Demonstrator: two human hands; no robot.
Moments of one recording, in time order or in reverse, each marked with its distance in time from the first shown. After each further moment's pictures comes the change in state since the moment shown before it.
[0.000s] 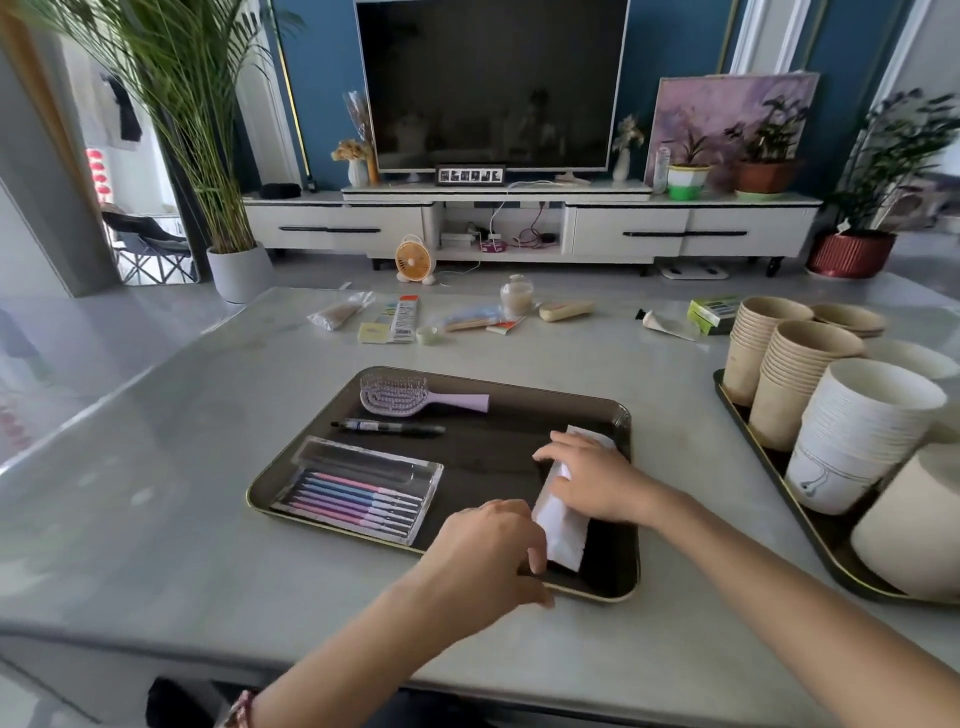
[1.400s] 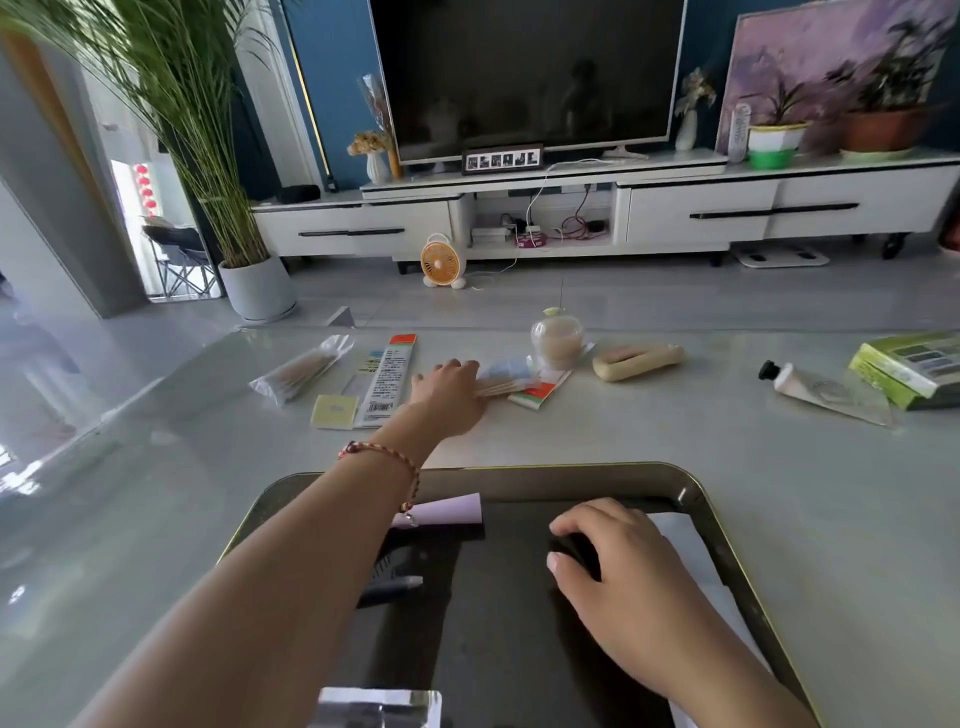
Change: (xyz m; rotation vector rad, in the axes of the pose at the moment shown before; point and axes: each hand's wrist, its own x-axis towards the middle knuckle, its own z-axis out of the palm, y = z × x) left_hand 0.341 -0.239 -0.029 0.250 0.045 -0.474; right_hand 0.150 0.022 -0.021 0.249 0.222 -0.019
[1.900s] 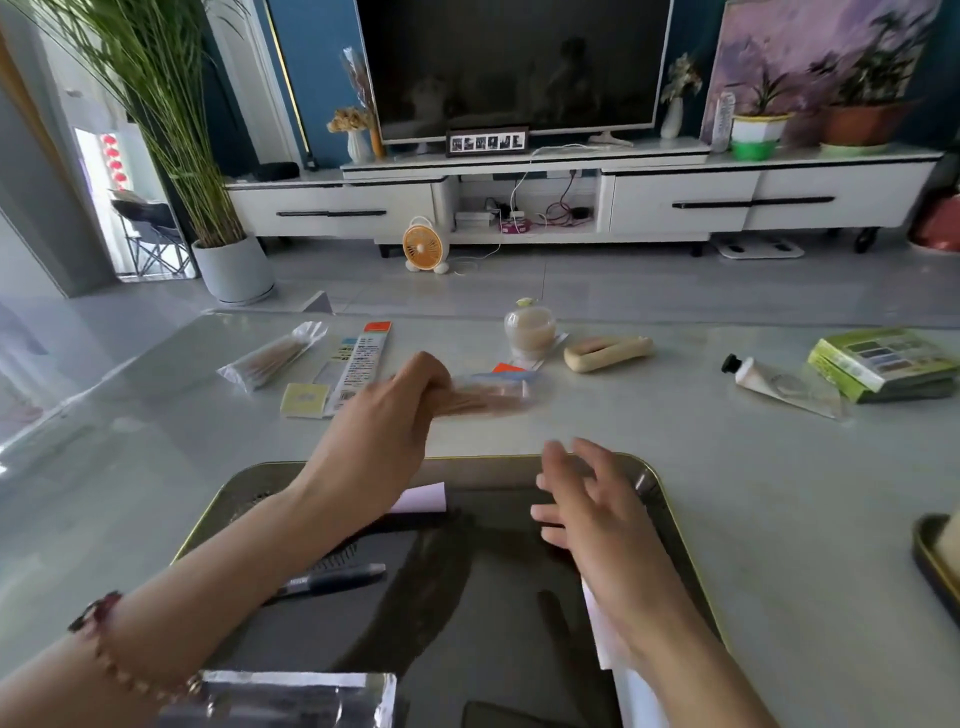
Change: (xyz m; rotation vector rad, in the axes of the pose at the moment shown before) left_hand -0.125 0.008 -0.049 -0.381 0.423 0.260; right_hand 0.009 -0.010 -0.011 0.830 0.096 0.279
